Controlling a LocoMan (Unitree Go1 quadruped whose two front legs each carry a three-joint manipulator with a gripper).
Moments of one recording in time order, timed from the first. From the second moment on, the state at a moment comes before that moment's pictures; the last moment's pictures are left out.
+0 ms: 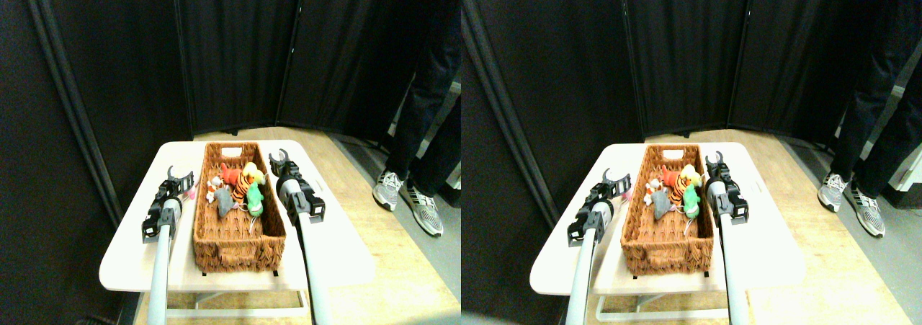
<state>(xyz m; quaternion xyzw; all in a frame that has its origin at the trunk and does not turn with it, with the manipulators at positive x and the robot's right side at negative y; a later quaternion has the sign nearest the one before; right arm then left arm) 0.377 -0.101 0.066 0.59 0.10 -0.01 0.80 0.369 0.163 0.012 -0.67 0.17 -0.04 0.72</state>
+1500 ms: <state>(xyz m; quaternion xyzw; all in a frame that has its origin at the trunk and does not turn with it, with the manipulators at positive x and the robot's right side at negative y) 0.386 -0.099 0.066 0.58 0.09 -0.02 0.81 0.397 0.152 -0.028 -0.71 0.16 0.02 0.69</state>
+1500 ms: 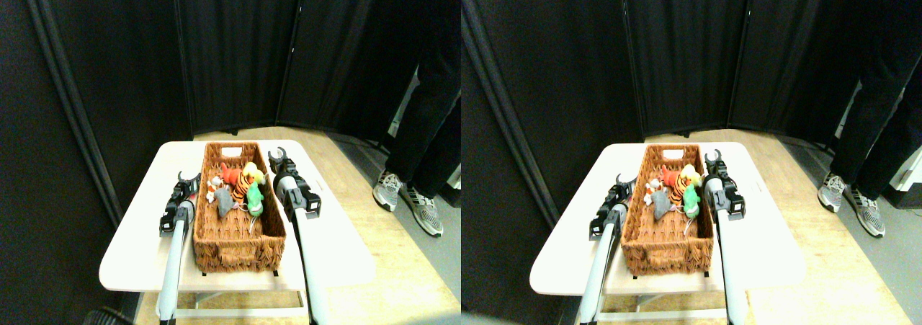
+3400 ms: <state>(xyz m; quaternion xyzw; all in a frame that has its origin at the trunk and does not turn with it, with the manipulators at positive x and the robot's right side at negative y) 0.397 -0.105 0.058 0.59 0.07 -0.04 0.80 0.373 0.149 0.054 -0.66 0.10 -0.02 0.74</state>
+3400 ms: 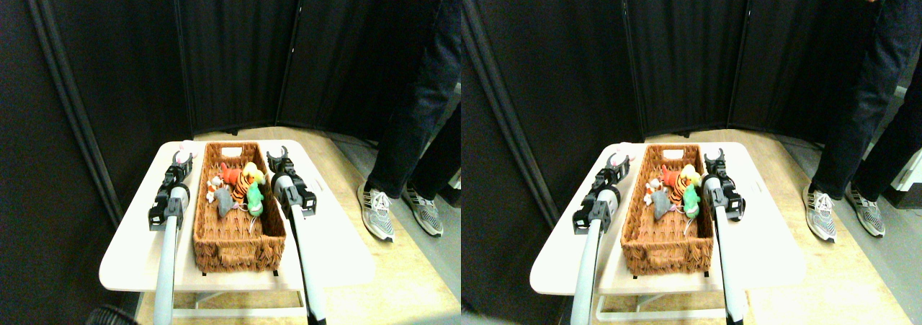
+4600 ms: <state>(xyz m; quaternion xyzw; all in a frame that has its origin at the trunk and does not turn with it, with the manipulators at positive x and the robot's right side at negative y) 0.407 -0.123 0.045 0.59 0.05 -0.08 0.81 0.364 0.083 0.063 -0.69 0.17 -0.03 0.70</state>
